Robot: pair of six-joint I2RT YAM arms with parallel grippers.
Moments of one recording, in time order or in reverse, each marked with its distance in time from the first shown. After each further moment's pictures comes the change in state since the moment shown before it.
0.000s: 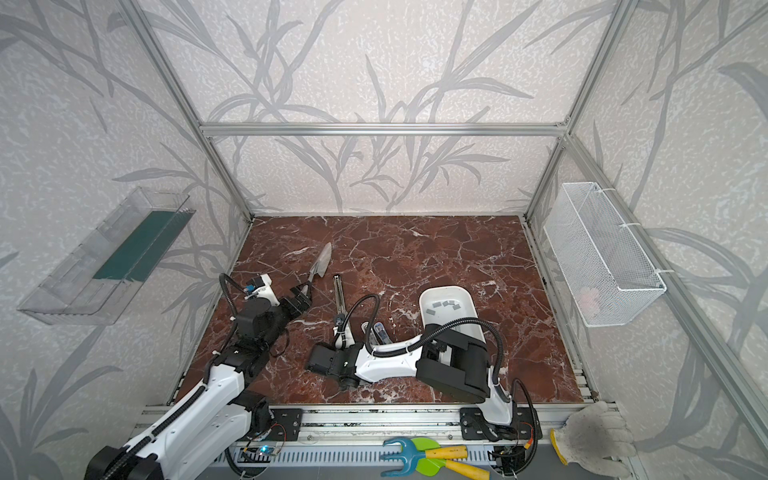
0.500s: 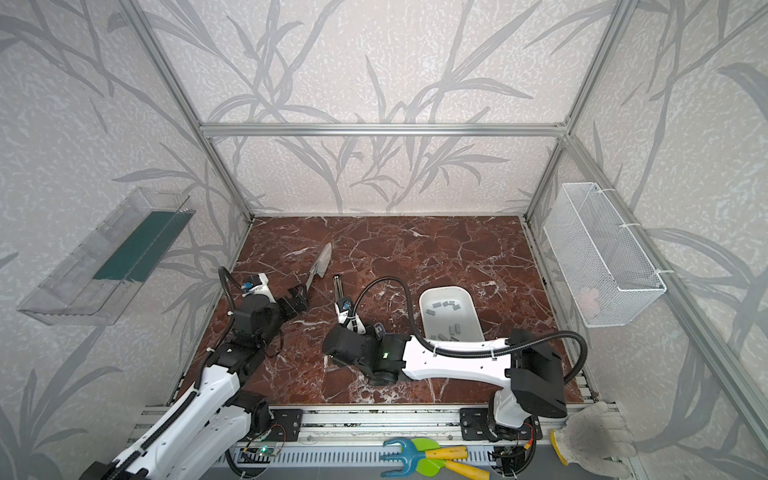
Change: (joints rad) left arm 0.001 -0.075 0.089 -0.249 -0.108 0.109; right arm -0.030 -0.468 -0.117 0.009 -0.106 -0.241
